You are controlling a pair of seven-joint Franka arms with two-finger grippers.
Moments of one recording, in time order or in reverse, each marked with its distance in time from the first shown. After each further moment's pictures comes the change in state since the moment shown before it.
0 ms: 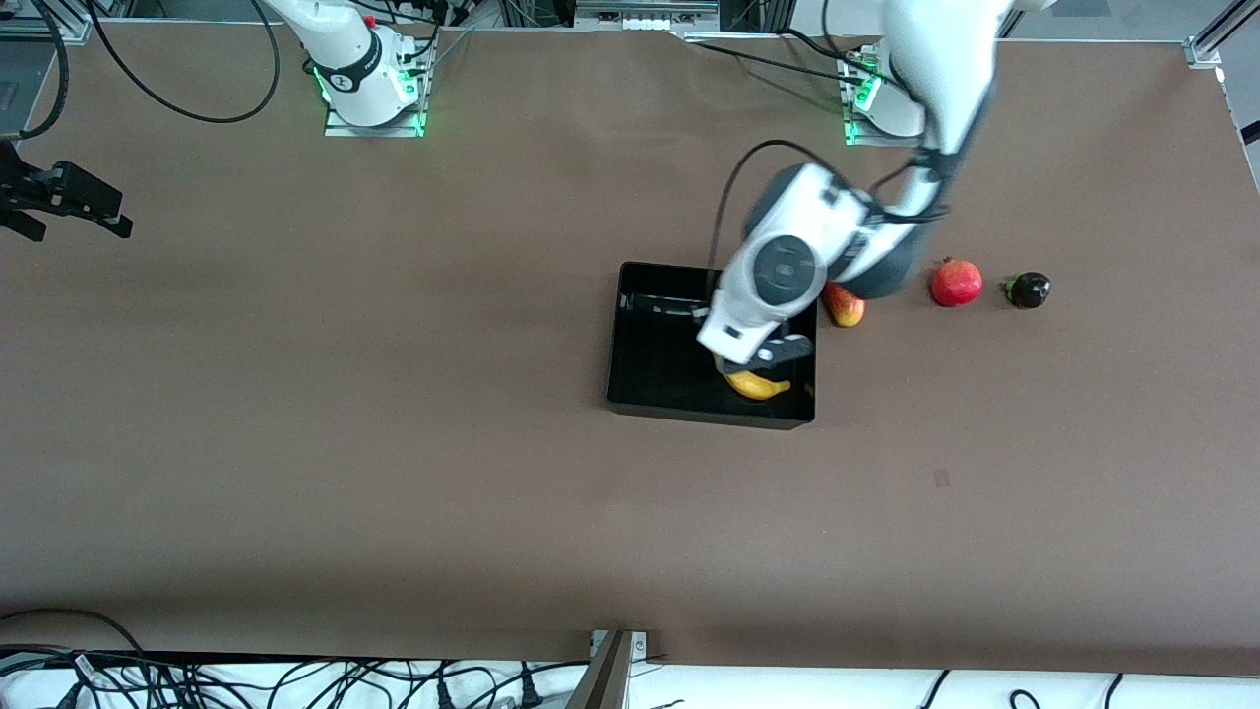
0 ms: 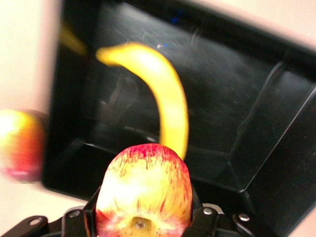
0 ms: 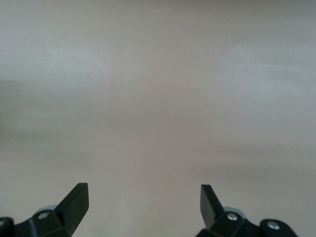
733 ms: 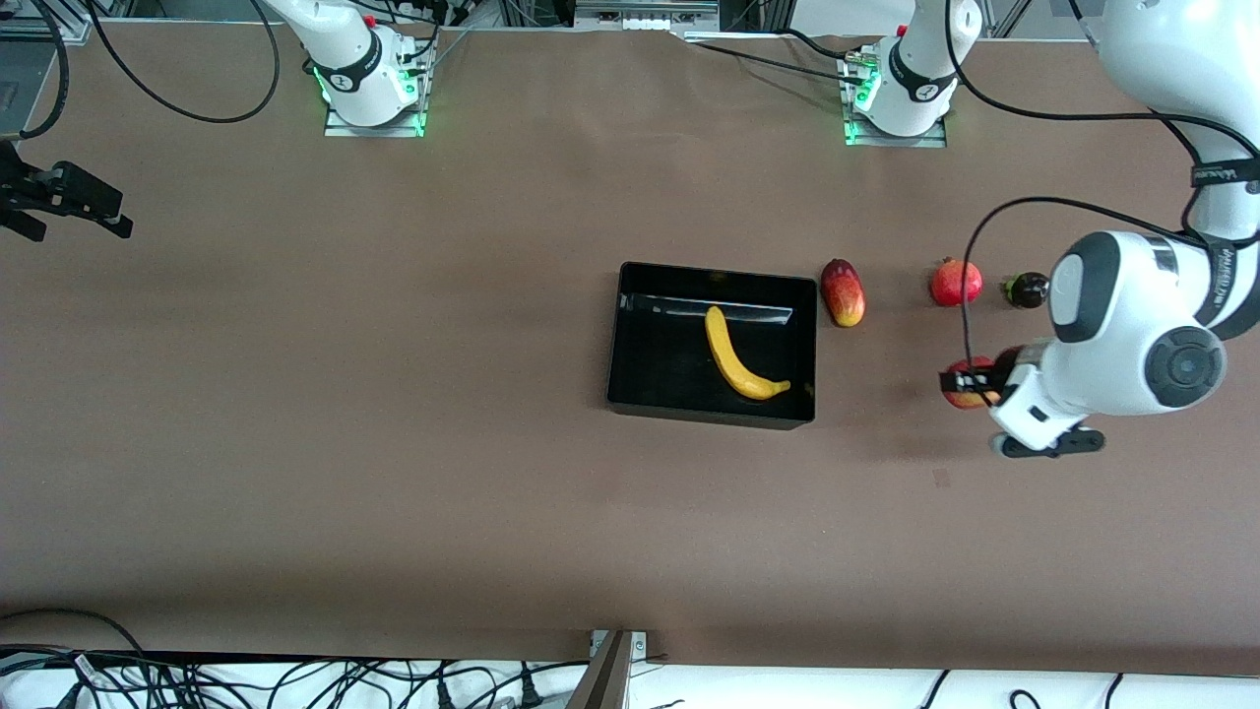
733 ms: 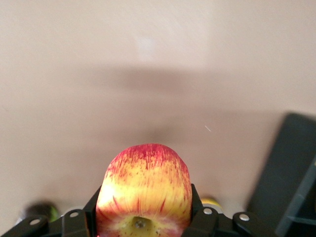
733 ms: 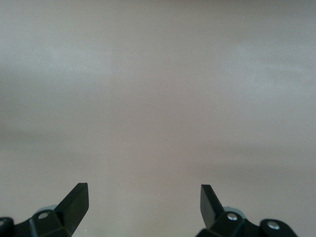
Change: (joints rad) left arm 0.417 0.020 0.054 0.023 0.153 0.057 0.564; right arm 0.000 0.000 0.000 0.000 0.000 0.000 0.000
